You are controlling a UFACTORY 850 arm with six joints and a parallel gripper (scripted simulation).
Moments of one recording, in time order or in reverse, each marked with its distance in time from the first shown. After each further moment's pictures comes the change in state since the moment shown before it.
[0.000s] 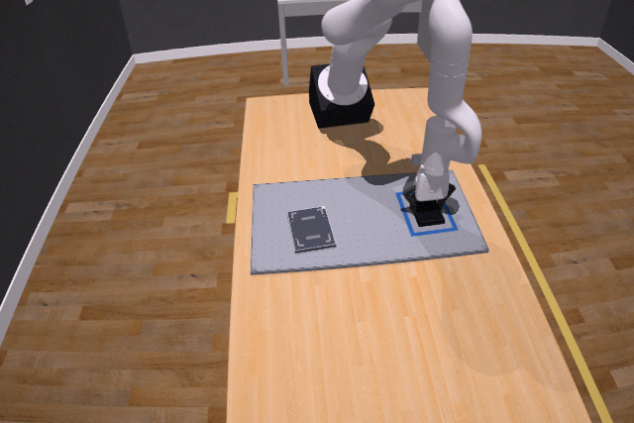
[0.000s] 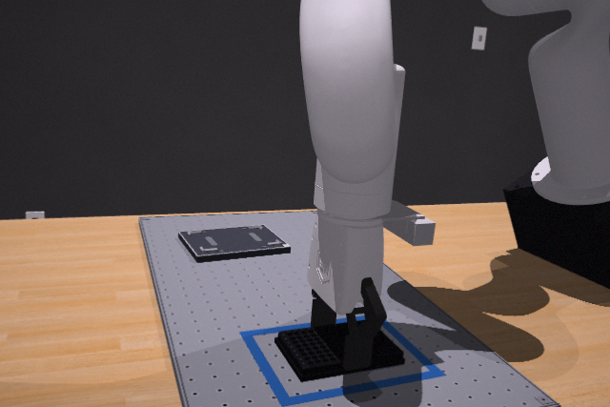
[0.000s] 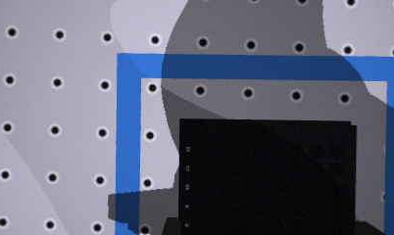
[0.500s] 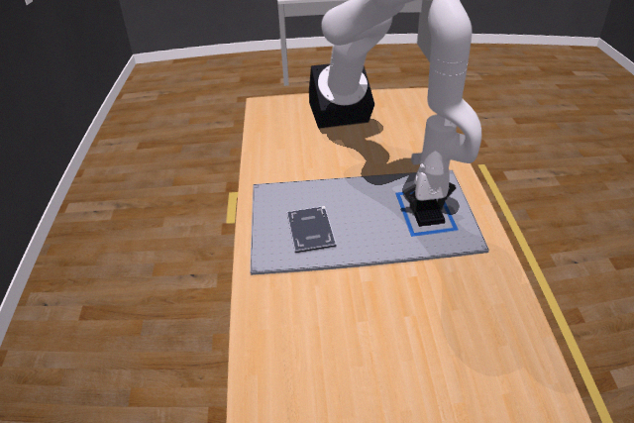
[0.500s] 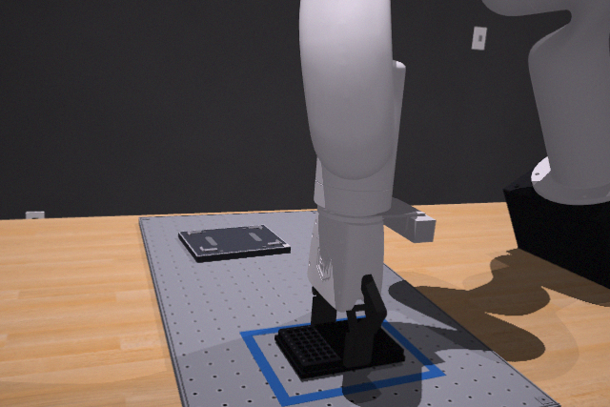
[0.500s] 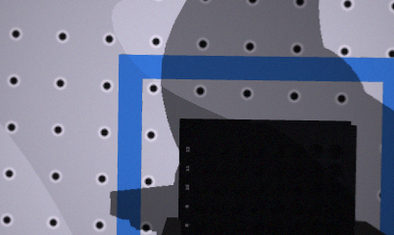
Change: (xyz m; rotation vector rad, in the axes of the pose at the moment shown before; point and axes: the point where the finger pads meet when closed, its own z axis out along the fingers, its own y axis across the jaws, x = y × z) arm 0.000 0.000 -0.003 -0.001 0.000 0.000
